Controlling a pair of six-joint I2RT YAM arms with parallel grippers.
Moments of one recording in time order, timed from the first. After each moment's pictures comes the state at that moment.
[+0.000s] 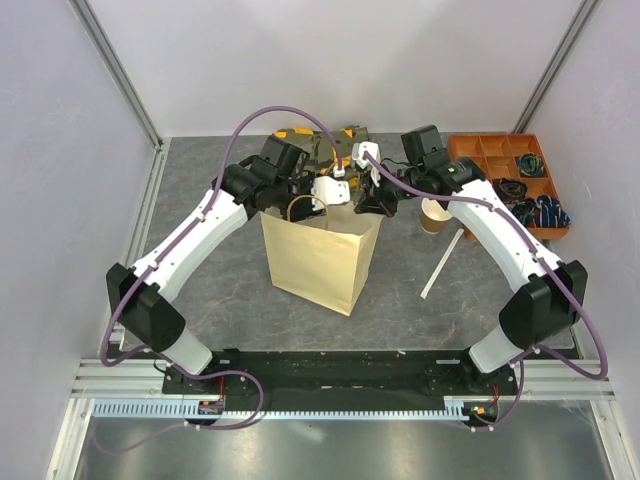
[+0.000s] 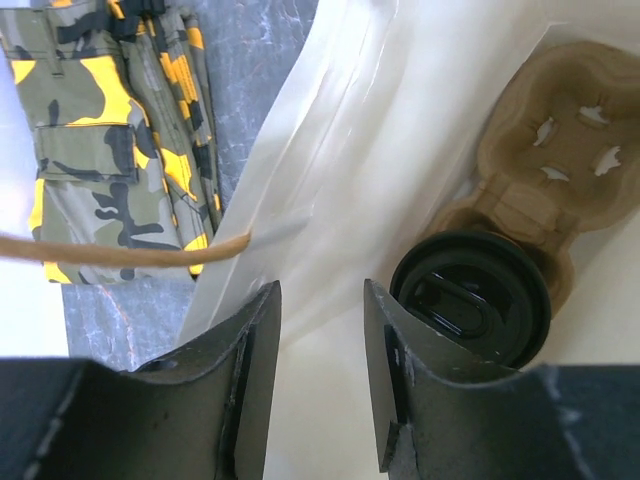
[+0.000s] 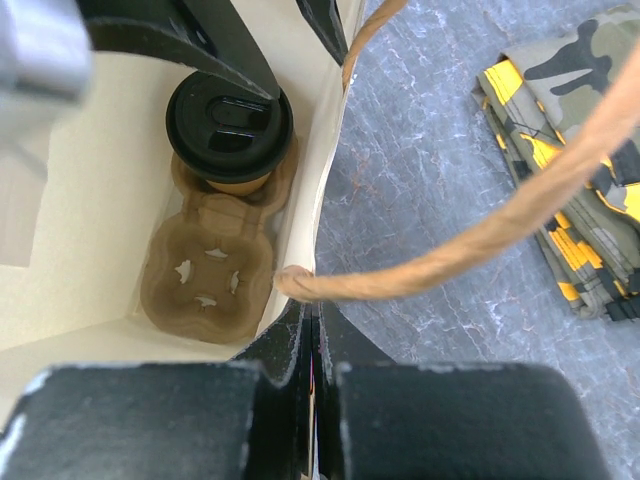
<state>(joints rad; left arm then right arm) -0.60 1.59 1.59 -0.88 0.29 0.91 0.42 1.58 1.55 -0.78 -0.76 -0.64</state>
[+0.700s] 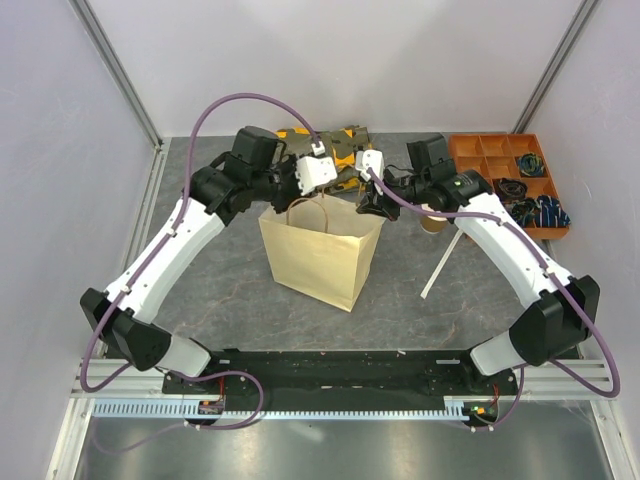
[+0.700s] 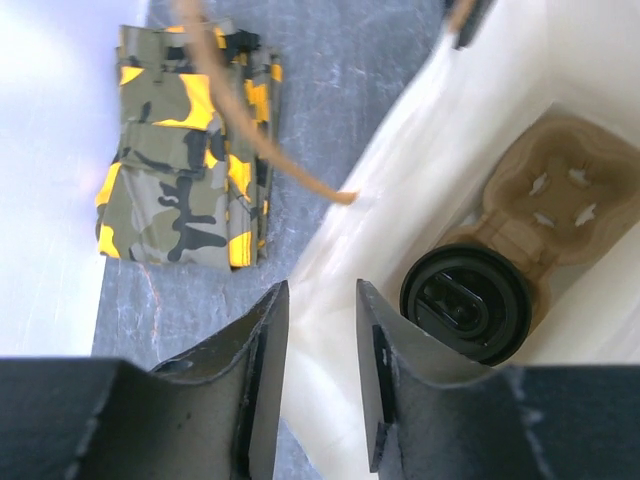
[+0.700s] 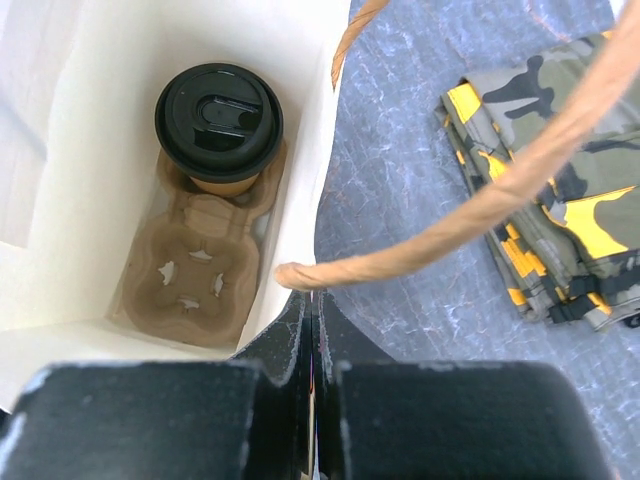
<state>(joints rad) -0.58 1.46 1.61 -0.82 0.29 0.76 0.43 1.48 1.43 -0.66 -0.72 -0.69</state>
